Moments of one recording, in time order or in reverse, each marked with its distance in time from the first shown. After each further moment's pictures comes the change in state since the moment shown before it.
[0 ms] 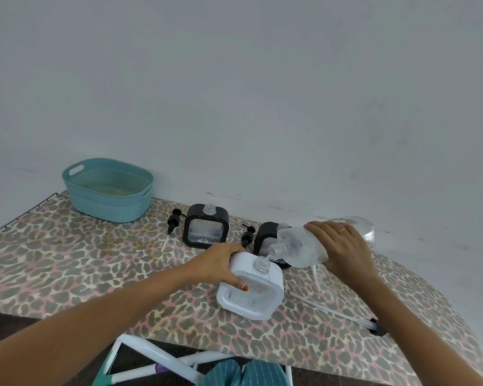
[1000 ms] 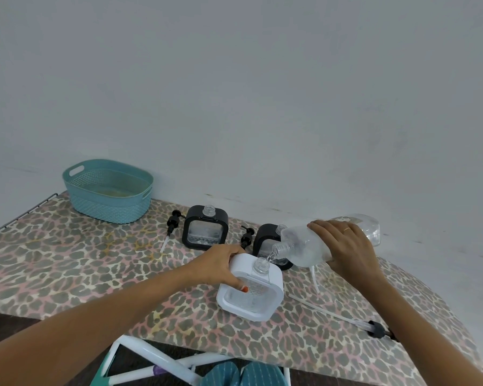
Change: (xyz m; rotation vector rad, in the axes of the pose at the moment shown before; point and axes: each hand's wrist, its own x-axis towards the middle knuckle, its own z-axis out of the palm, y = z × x) left_hand 0.000 -0.002 0.001 -0.018 0.014 0.000; right_hand 0.004 0.005 -0.014 -0.006 -0.061 0.000
